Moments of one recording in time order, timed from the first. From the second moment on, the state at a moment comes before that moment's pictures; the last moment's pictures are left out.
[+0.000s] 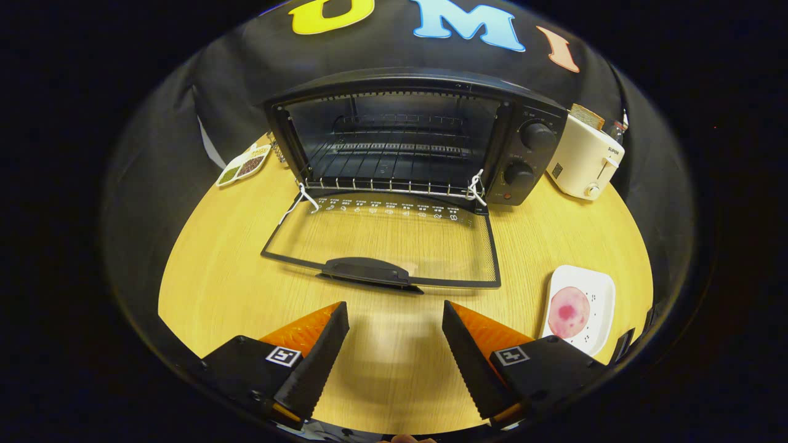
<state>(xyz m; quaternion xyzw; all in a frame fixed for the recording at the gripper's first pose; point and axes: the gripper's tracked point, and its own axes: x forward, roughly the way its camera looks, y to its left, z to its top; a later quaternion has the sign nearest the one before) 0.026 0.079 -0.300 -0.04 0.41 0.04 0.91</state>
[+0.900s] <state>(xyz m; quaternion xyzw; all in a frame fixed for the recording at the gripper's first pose) -0.041 -0.115 -0.245 -0.03 0.43 0.00 0.90</state>
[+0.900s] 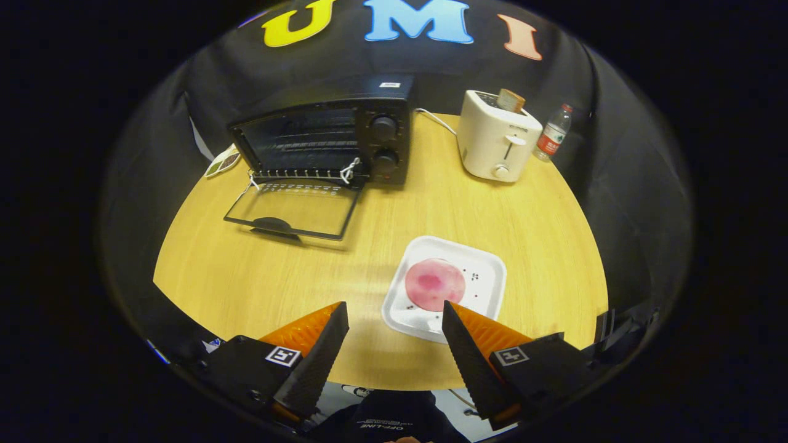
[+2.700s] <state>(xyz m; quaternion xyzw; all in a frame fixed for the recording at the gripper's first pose) -0.001 -0.223 -0.333 0.06 0.58 -0.04 0.81</state>
